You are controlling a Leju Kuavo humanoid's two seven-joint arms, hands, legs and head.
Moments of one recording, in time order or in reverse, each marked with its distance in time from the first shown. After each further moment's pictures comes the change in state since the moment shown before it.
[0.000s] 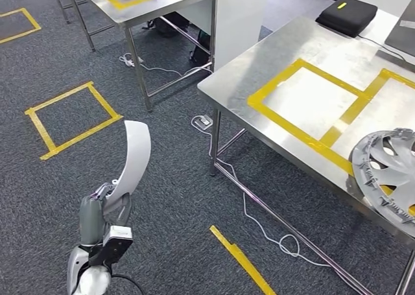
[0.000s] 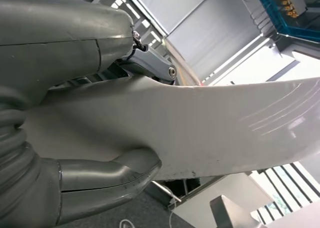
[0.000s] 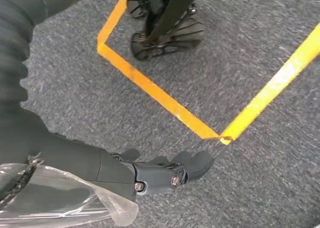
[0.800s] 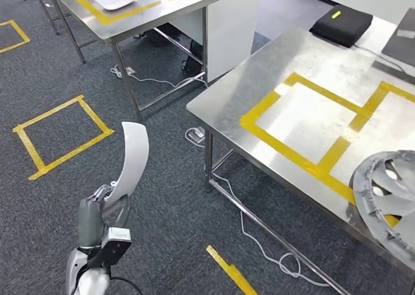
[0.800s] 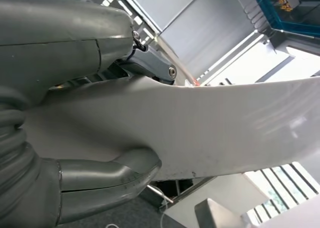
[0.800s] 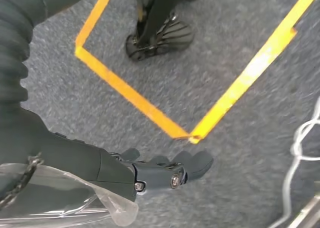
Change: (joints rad) left arm -0.003 0.001 0.001 0.002 0.002 0.001 -0.004; right arm -0.006 -0.004 -0.002 0.000 0.003 0.001 0.000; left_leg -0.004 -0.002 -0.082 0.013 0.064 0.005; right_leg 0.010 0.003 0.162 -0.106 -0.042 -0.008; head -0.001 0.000
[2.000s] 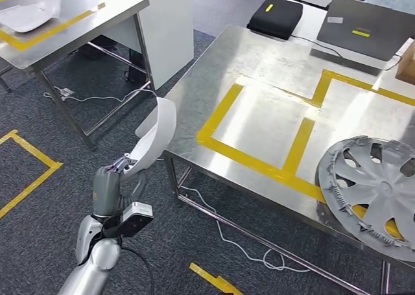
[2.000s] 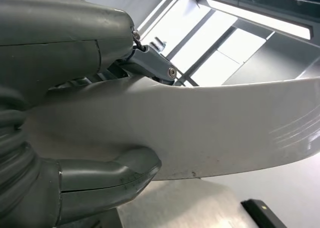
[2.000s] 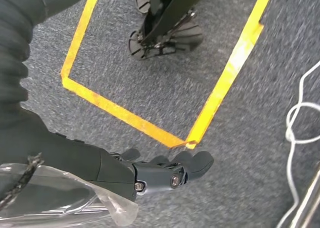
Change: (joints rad) left arm -0.166 0.006 -0.058 0.041 -0.155 -0.038 0.081; right arm -0.013 -0.006 0.001 0.004 0.055 0.017 -0.001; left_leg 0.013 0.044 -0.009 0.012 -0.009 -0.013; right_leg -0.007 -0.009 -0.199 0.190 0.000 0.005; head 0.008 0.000
